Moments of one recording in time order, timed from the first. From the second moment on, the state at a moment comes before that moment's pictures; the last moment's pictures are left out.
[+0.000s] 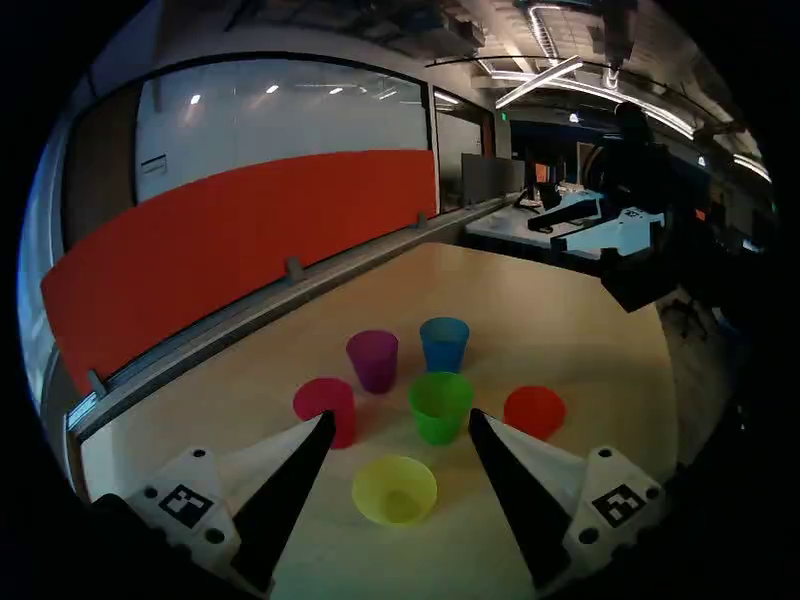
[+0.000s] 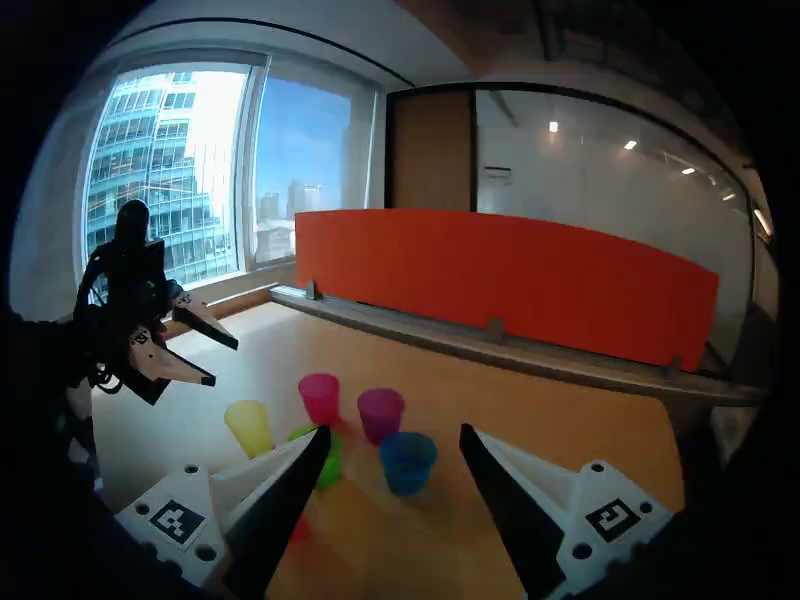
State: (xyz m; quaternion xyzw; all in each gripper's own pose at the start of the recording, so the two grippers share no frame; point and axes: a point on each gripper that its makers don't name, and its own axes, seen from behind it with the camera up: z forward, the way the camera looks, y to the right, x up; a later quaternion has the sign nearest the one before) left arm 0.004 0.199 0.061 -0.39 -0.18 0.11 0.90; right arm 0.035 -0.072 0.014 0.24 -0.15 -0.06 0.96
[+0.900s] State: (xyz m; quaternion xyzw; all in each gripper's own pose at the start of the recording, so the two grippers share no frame) left arm -0.054 0.248 0.073 -0.42 -0.24 0.14 0.86; right arm 0.024 -0.068 0.026 0.24 -0.15 -0.05 0.96
